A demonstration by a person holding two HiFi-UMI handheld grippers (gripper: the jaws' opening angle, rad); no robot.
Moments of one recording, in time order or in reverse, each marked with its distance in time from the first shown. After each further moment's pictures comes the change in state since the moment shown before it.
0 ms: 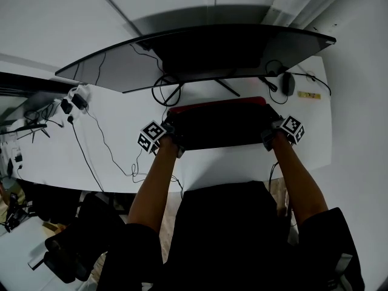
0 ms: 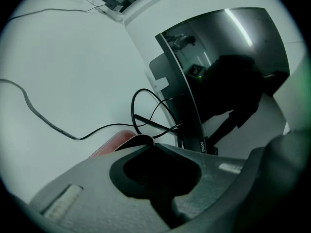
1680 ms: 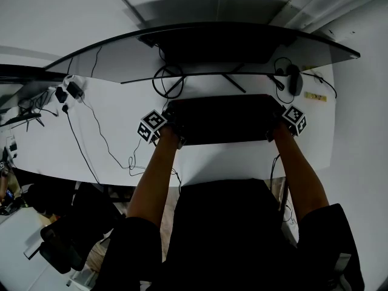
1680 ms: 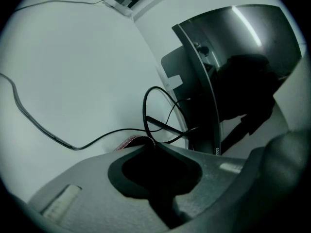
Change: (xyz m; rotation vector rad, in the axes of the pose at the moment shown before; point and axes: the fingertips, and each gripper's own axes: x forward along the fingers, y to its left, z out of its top) left arm 0.026 0.024 0.008 -0.047 0.005 0.063; right arm 0.043 -0.012 0.007 0.033 0.027 -0.109
